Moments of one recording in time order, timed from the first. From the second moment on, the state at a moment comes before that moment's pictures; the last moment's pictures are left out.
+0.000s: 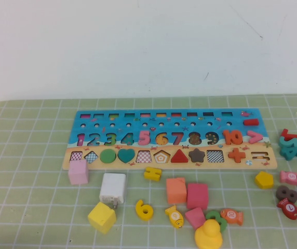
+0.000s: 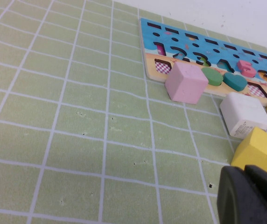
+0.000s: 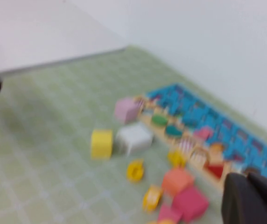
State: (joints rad) right arm 0.76 0.58 -0.68 0.16 0.50 -0.34; left arm -0.04 -0.01 0.02 -0.39 0.38 0.00
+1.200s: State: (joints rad) right arm 0.51 0.26 -0.02 0.31 -0.07 -0.54; left arm -0.04 -0.01 0.02 -0.39 0.38 0.02
